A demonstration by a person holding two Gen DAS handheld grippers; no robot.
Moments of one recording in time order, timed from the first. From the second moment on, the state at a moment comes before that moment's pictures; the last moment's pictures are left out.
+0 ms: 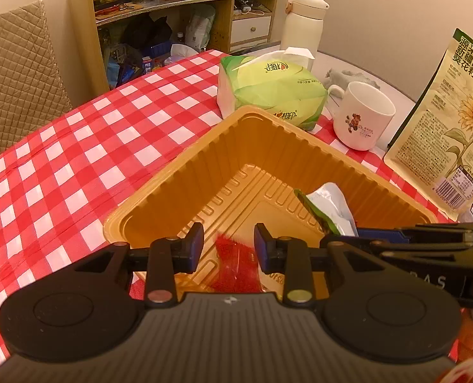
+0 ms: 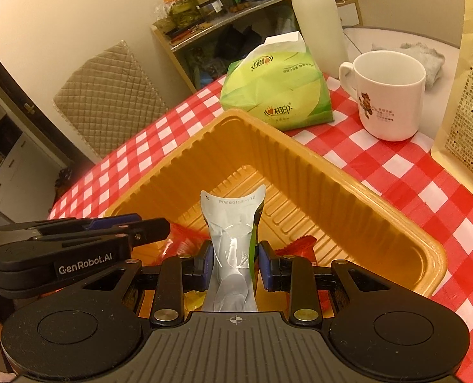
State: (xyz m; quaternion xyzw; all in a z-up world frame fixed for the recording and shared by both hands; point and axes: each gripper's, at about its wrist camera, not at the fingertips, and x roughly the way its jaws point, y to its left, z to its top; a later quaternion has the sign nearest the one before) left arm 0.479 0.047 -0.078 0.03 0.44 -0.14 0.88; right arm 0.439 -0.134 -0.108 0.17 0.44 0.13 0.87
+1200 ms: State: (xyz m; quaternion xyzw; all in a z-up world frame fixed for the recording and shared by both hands) left arm 0.384 0.065 -0.034 -0.01 0.40 -0.15 0.90; right arm 0.383 -0.169 -0.074 0.23 0.37 0.12 0.89
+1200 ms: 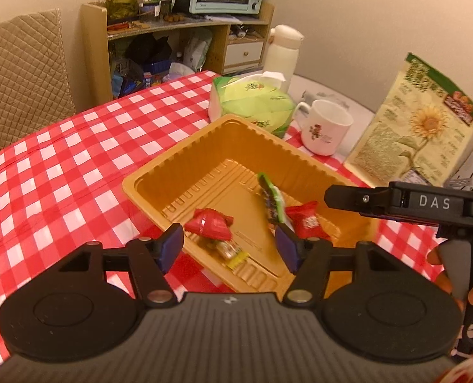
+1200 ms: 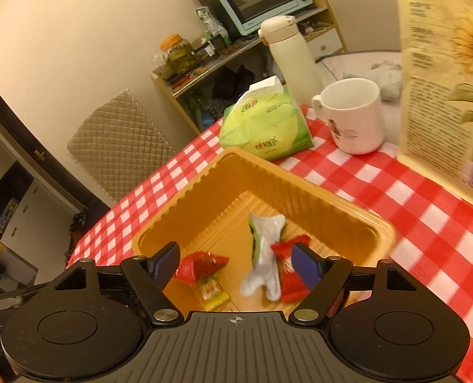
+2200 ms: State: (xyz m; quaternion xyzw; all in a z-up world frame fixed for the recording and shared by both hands) left arm 0.162 0.067 -0.016 -0.06 0.39 -0.09 0.91; right arm 0.195 -0.185 -0.054 0.10 0.37 0.22 0.90
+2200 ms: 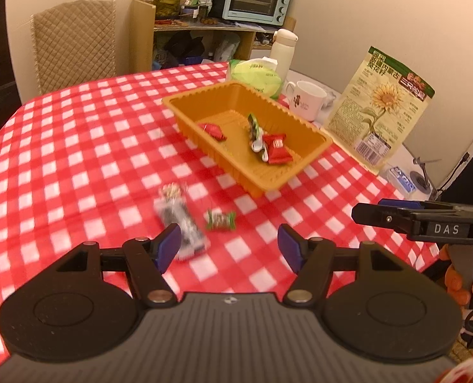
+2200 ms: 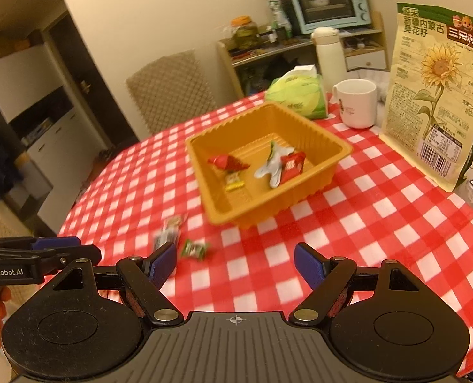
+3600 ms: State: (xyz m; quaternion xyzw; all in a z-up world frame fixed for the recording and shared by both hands) left arm 0.062 0.107 -0.071 -0.10 0.45 0.01 0.89; right arm 0.136 -0.135 -0.114 0.01 0.43 0.32 0.84
